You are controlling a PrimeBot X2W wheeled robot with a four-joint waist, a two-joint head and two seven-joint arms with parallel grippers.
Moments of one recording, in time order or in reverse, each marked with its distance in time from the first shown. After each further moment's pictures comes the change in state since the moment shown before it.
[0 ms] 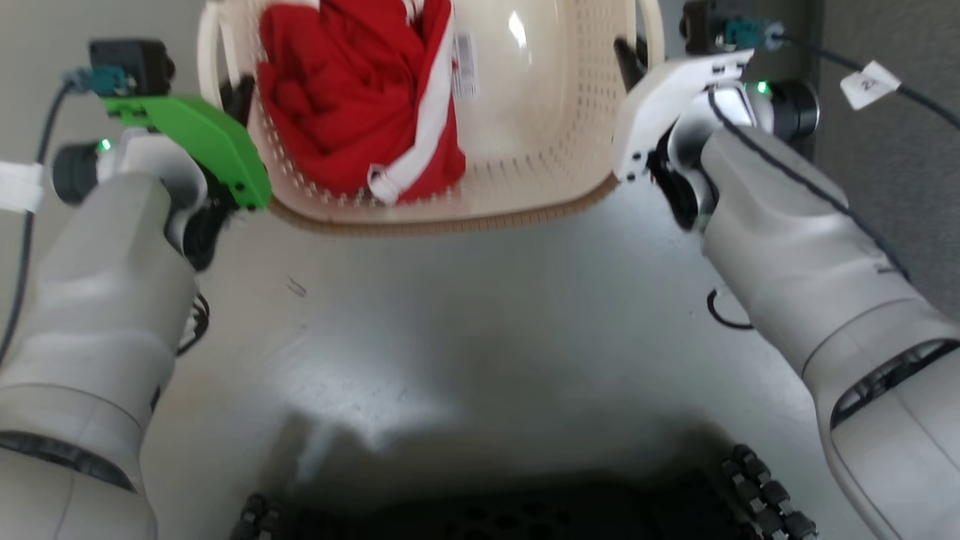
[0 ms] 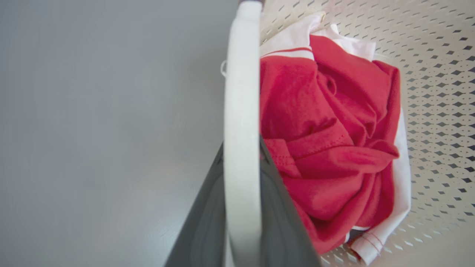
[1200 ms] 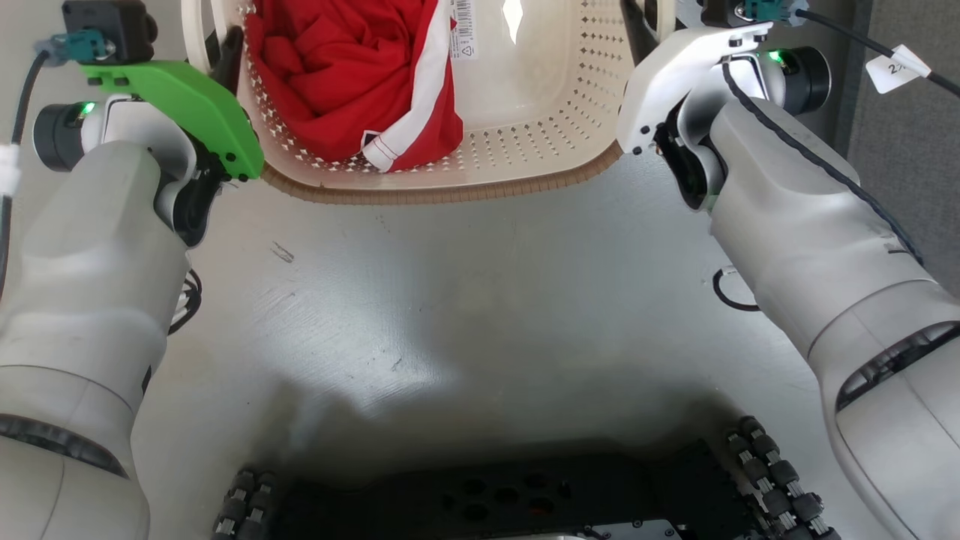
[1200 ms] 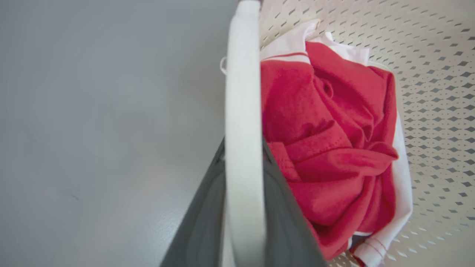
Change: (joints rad) left arm -0.058 0.008 -0.032 -0.002 -0.010 -0.006 -0.054; right arm -0.060 0.001 -0.008 0.033 0.002 0.038 -0.079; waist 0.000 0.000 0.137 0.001
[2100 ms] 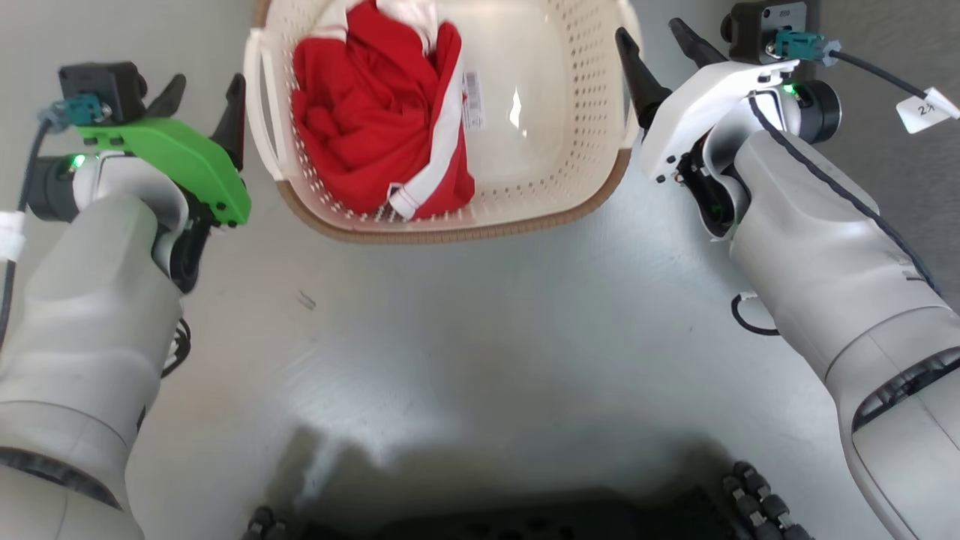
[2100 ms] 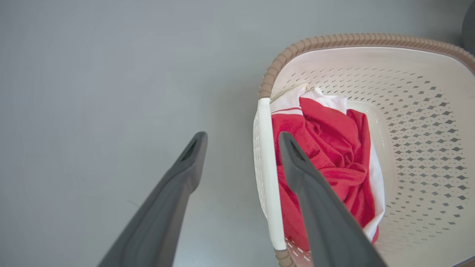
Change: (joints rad) left arm 0.070 0.027 -0.028 0.003 -0.009 0.002 -0.113; right arm 0.071 -0.047 -0.007 -0.034 0.041 0.092 -0.041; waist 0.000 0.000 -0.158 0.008
